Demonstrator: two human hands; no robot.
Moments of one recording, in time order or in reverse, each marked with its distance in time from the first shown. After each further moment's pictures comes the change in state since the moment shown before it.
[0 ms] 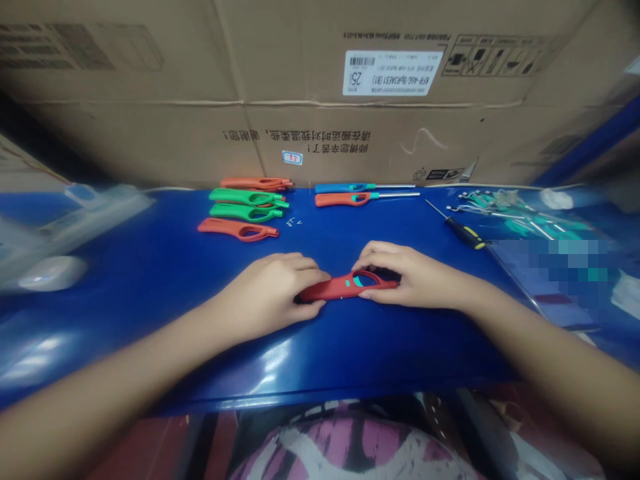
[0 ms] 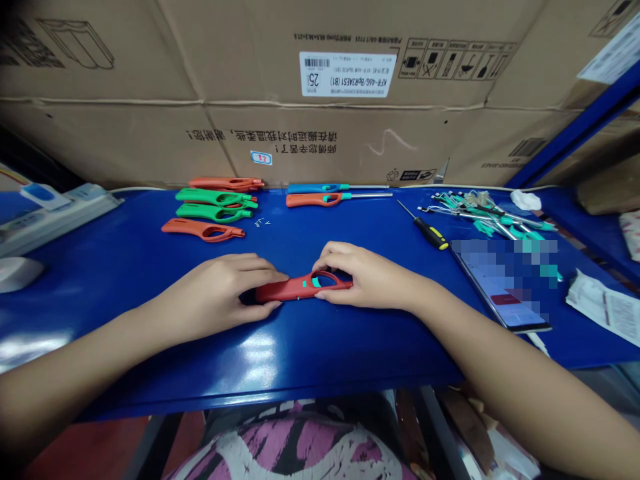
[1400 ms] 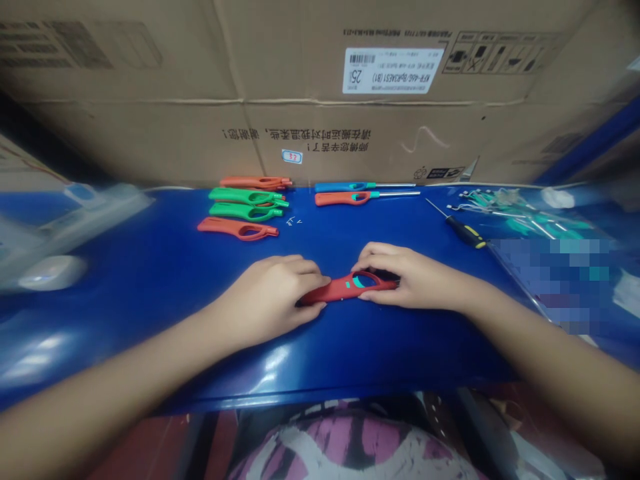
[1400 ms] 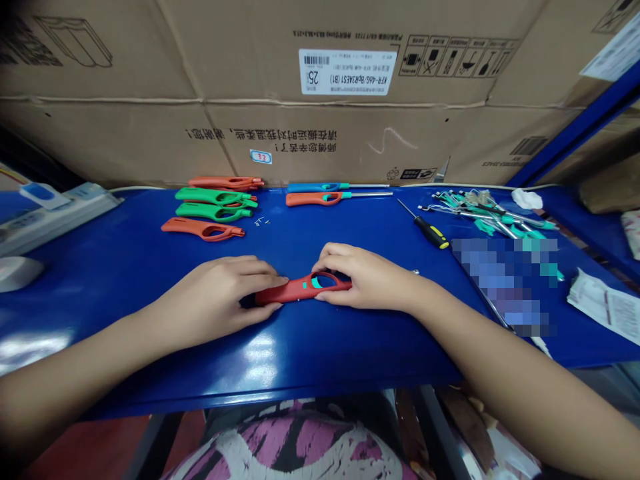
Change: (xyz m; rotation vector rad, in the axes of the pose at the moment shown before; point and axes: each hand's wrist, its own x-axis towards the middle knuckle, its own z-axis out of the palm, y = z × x) left_hand -0.003 0.005 0.004 0.130 0.017 0.036; right_hand 0.001 0.001 0.003 -0.028 -0.002 -0.006
